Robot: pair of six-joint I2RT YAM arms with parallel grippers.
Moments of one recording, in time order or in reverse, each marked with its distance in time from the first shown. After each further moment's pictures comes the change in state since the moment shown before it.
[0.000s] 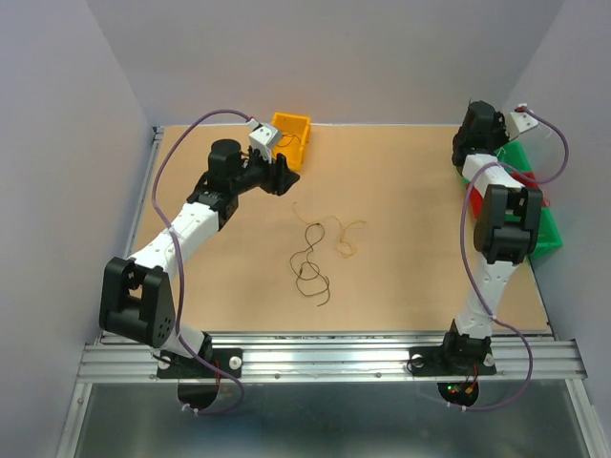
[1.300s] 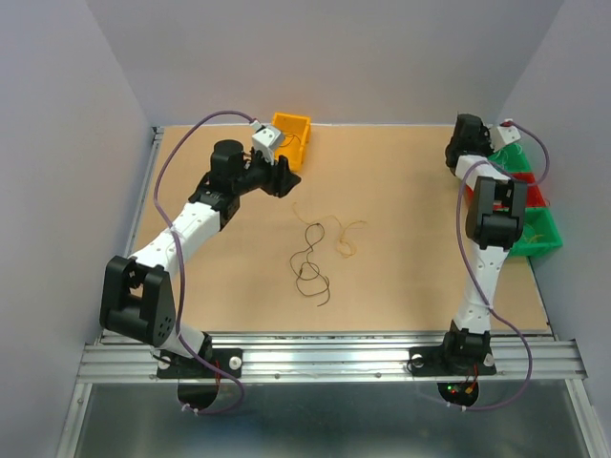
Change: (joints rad) left arm -0.012 0.006 0.003 -0.017 0.000 0.016; right arm -0.010 0.225 0.161 -0.174 -0.119 0.179
